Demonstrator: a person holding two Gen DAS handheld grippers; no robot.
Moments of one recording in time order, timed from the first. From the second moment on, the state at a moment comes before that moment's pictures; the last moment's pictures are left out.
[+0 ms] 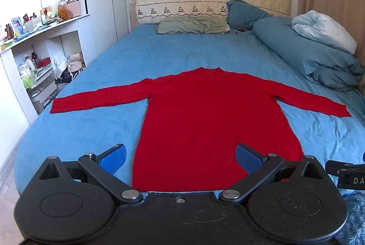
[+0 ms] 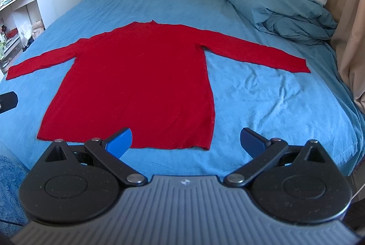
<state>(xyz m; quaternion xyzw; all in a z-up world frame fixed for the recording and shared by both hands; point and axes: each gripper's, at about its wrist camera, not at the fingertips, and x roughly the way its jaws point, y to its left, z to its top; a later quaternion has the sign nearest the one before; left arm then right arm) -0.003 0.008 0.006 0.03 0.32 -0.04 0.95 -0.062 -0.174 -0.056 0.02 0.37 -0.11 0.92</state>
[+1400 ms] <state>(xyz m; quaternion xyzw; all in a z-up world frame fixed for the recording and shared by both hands) 0.000 0.009 0.005 0.03 0.32 -0.04 0.95 -0.059 -0.173 -0.061 0.03 0.38 -0.11 0.92</state>
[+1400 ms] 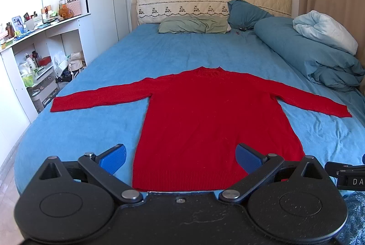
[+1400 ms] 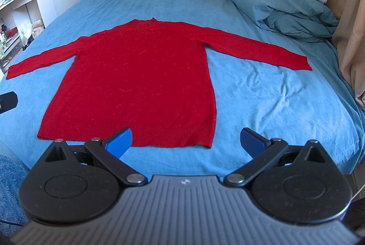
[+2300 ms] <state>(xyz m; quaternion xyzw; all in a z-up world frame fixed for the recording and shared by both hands) 0.092 -0.061 0.076 0.04 0.24 -0.12 0.96 -0.027 -0.272 -0.013 0.10 0.31 -0.16 0.93</state>
